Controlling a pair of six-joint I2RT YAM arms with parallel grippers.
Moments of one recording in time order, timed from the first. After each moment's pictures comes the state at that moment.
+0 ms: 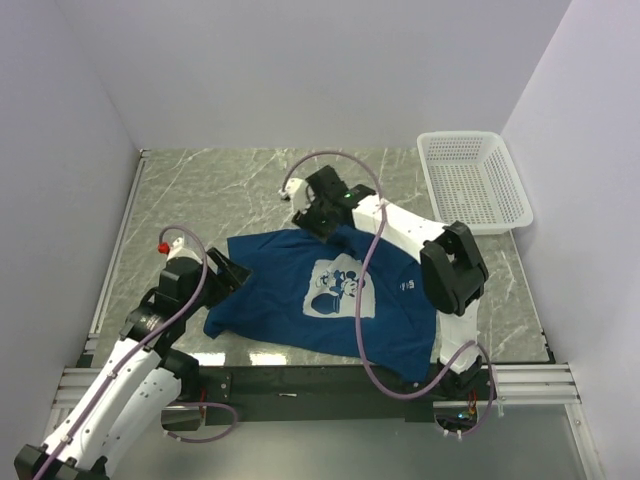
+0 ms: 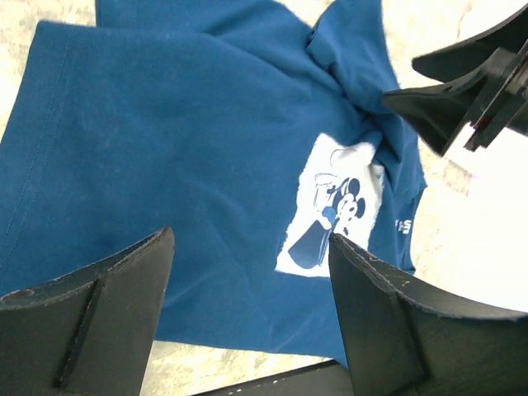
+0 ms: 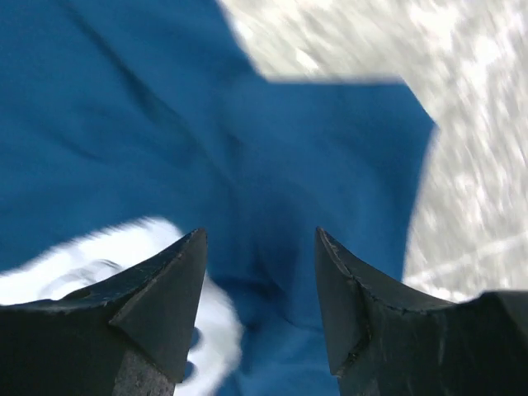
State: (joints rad) left arm -0.38 0.57 0.50 -0.50 -0.03 -0.94; right arm 0.69 1.96 1.59 -0.55 -0.05 -0.43
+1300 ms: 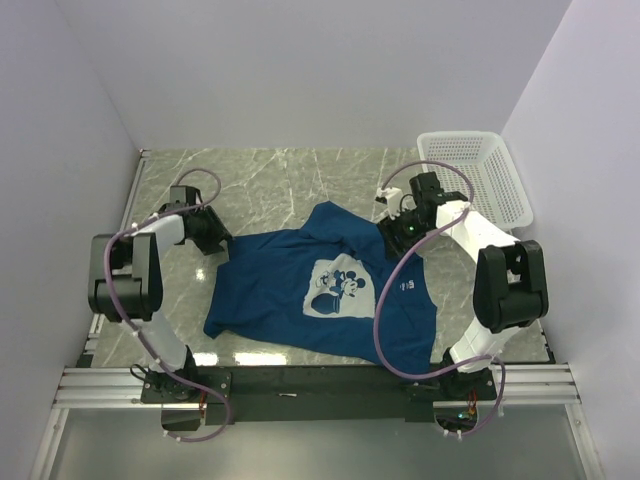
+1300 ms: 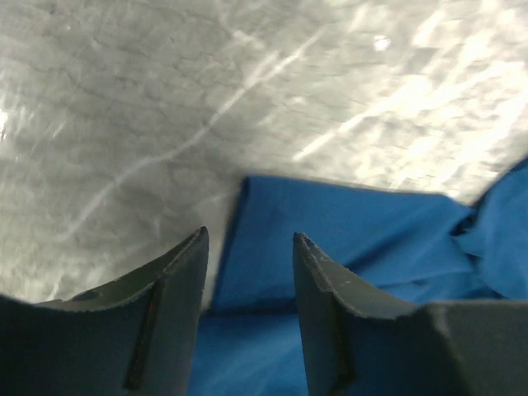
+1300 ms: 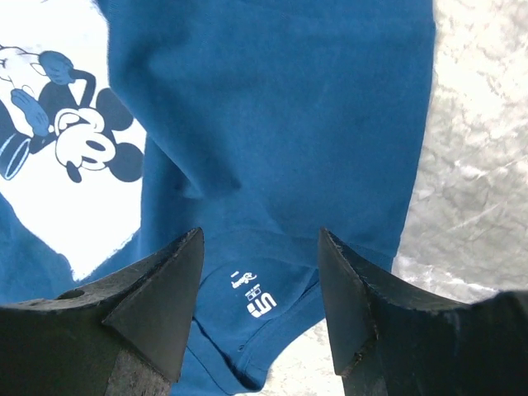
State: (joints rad) left arm 0.04 1.72 0.99 -0.28 0.24 -0.63; right arm 0.18 1.67 1.18 -0.72 -0.39 -0.46
